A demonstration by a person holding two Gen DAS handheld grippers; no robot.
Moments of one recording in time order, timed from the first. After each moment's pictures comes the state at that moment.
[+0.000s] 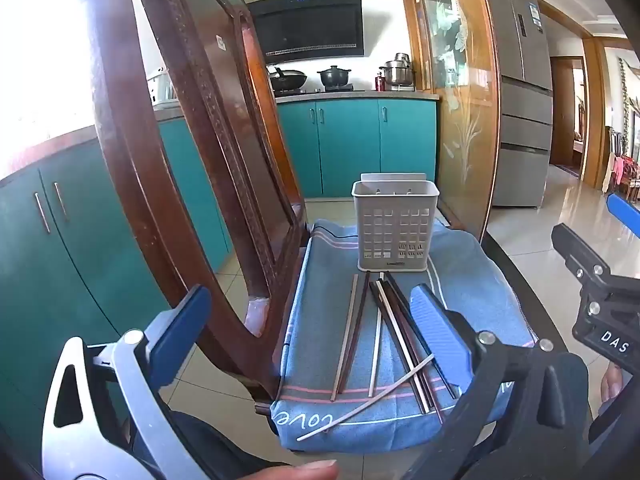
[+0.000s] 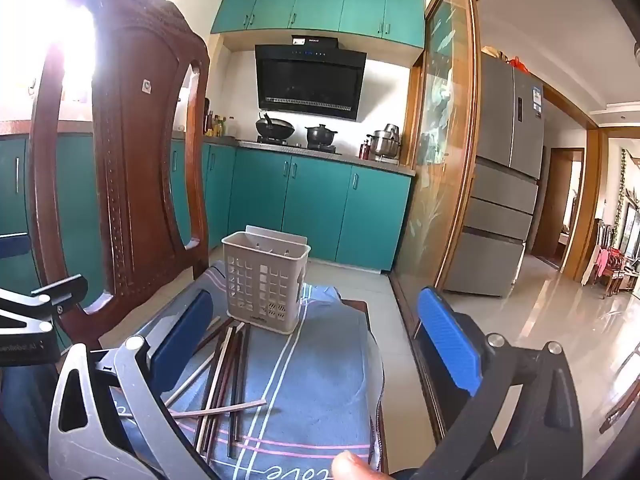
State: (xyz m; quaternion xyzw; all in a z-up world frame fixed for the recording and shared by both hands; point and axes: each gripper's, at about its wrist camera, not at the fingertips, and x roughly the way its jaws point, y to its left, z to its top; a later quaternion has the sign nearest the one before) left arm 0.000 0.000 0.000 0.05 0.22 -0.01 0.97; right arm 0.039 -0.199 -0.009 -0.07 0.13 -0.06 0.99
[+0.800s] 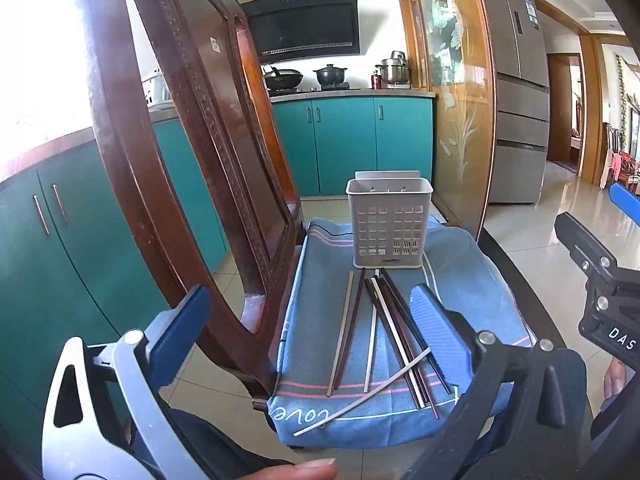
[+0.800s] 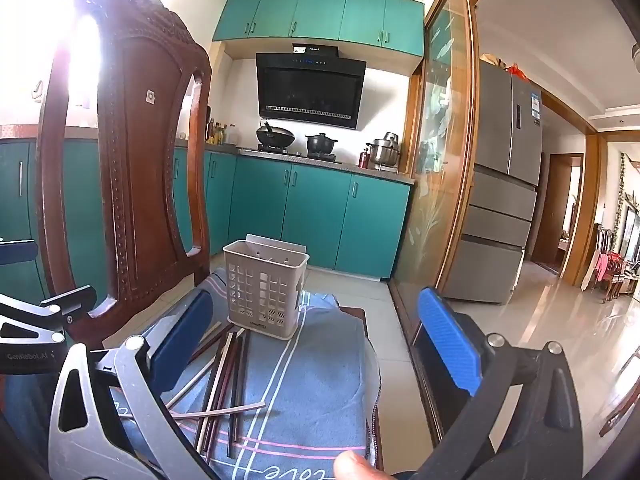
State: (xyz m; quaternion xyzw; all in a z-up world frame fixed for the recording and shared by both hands) left arm -0.004 -0.006 0.002 0.05 0.22 -0.01 0.97; right arm 0.025 -0.202 -0.004 -0.07 0.11 -0.05 0.99
